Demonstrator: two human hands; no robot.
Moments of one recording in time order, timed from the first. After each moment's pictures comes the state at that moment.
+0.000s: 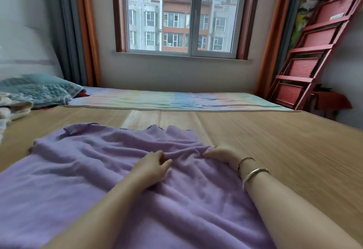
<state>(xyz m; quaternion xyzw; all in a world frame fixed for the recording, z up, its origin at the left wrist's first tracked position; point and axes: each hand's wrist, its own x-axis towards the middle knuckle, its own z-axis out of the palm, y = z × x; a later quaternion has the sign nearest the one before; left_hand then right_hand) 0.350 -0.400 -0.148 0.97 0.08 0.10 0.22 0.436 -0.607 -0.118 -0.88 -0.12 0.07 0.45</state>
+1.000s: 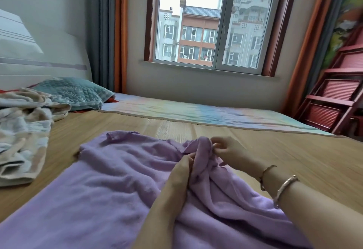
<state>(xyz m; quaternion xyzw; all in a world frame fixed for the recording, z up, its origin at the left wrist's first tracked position) 0.334 -0.339 -0.164 0.56 -0.15 0.06 0.82 0.433 -0.473 -0.083 -0.89 -0.31 -0.03 0.35</state>
